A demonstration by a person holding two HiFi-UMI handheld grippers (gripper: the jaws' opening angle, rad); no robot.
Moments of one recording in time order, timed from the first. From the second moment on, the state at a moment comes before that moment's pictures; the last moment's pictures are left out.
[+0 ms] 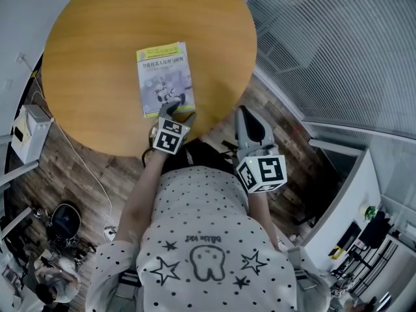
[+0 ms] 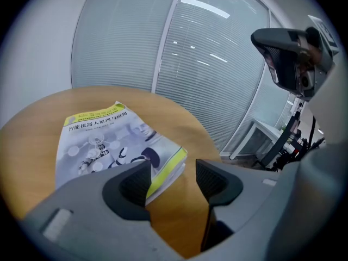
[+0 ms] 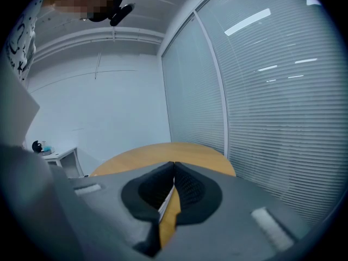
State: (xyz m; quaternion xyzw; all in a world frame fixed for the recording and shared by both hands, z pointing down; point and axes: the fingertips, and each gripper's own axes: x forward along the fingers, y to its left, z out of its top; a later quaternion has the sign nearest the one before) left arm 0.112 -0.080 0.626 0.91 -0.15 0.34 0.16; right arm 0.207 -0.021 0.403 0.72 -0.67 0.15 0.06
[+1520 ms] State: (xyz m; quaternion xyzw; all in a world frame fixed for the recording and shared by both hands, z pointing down) left arm 0.061 -0.146 0.501 0.91 -0.35 0.17 0.13; right arm 0.212 -0.034 0.395 0.68 -0.72 0.13 0.06
